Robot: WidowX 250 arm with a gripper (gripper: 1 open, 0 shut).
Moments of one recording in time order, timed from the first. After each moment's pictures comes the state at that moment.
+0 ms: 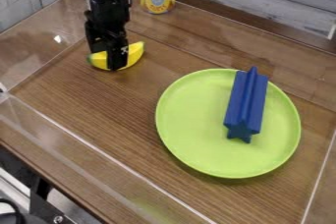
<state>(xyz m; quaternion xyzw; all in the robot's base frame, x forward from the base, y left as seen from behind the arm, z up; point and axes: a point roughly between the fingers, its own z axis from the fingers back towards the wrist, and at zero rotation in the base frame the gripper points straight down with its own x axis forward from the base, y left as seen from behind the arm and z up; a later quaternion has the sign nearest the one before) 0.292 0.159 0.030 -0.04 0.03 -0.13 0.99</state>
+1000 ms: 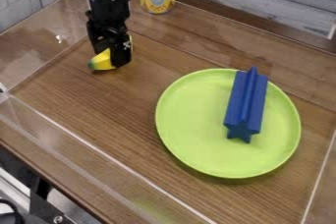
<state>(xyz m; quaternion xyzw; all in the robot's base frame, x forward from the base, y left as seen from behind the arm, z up) 0.296 0.154 0.044 -0.08 0.02 -0.12 0.99</state>
